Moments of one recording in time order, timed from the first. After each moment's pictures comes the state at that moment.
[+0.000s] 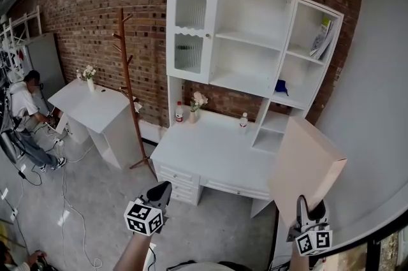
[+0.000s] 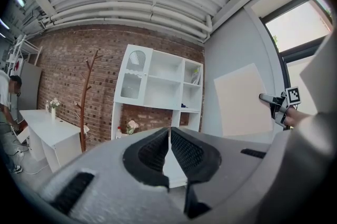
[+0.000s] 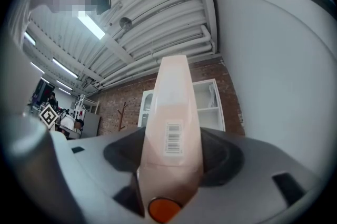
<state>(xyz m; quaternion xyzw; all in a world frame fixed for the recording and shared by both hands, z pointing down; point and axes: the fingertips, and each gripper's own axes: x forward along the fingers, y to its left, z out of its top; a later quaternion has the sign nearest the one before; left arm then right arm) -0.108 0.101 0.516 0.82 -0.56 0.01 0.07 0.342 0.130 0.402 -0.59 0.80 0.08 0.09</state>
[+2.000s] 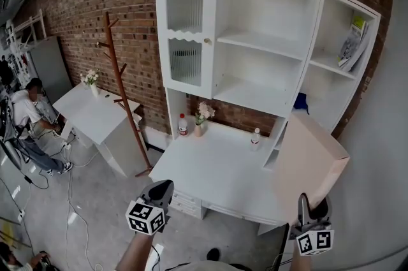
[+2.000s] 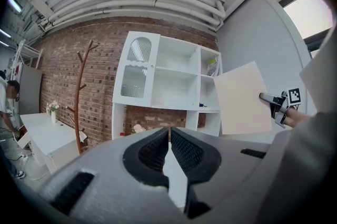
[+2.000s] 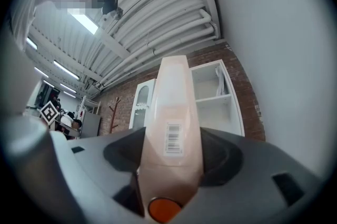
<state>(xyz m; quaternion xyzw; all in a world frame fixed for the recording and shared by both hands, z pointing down) -0.110 -0.100 0.517 0.80 -0.60 0.02 0.08 0.335 -0.109 0.414 -0.56 0.82 0.08 0.10</state>
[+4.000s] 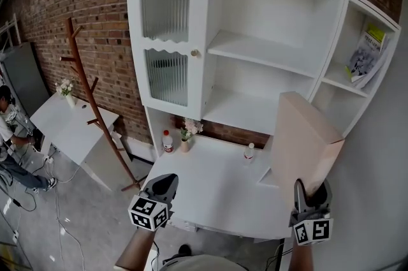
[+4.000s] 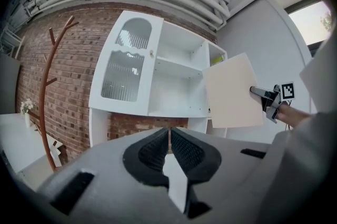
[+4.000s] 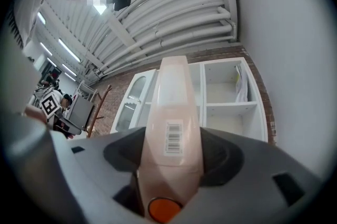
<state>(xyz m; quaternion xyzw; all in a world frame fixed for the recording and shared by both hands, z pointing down) -0.124 -0.301 0.508 0.84 -0.54 0.01 0.07 0.262 -0.278 0.366 -0.57 0.80 0.16 0.06</state>
